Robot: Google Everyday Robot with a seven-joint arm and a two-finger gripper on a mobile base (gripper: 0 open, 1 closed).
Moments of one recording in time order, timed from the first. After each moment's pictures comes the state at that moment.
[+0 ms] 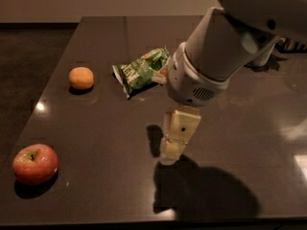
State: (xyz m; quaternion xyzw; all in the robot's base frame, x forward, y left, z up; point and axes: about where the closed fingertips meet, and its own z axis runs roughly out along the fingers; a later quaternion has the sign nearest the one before) arm 0.409 -0.017 0.925 -0.72 0.66 0.11 0.20
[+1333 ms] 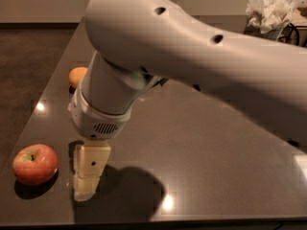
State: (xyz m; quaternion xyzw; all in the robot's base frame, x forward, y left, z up) arm 0.360 0.142 0.889 -0.78 0.56 0.18 0.21
